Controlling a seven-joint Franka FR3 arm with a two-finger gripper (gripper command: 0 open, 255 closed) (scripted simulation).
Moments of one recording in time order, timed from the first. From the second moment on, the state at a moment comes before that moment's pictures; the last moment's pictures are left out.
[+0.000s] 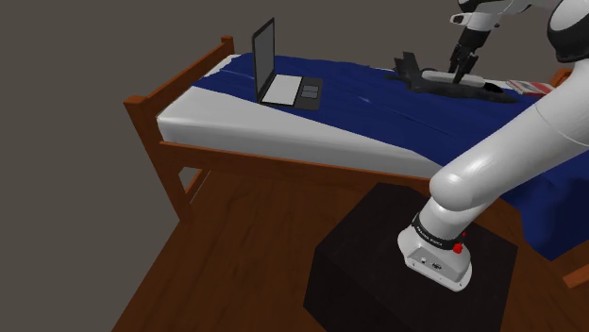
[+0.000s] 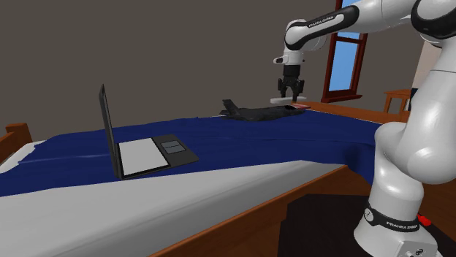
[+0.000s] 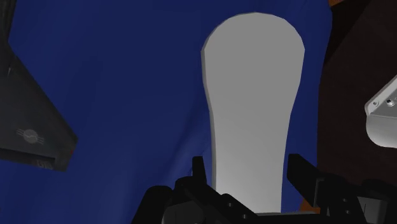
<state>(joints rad) -0.30 -0.29 -0.73 -1.98 -0.20 1.78 -1.54</state>
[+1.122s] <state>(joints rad) -0.31 -0.25 -0.77 -2.17 -0.20 2.01 -1.55</state>
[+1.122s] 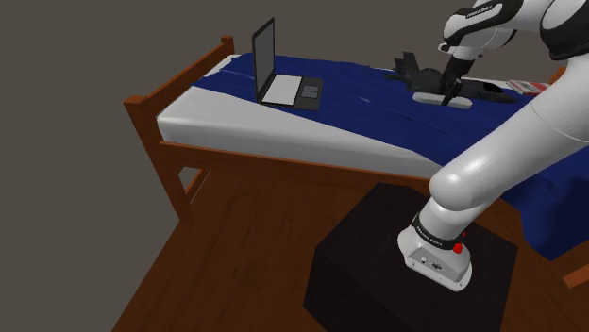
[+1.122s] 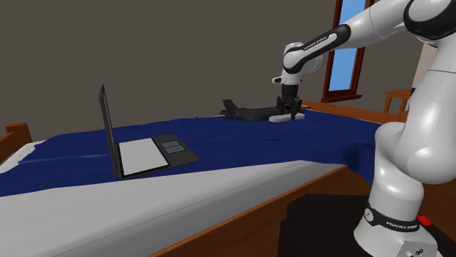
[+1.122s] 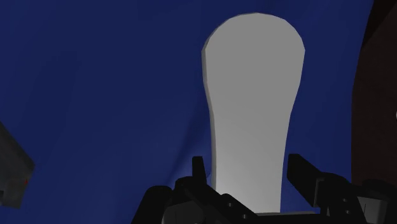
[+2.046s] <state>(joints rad) -0.30 -0.15 -0.82 -2.29 -0.14 2.21 -1.59</state>
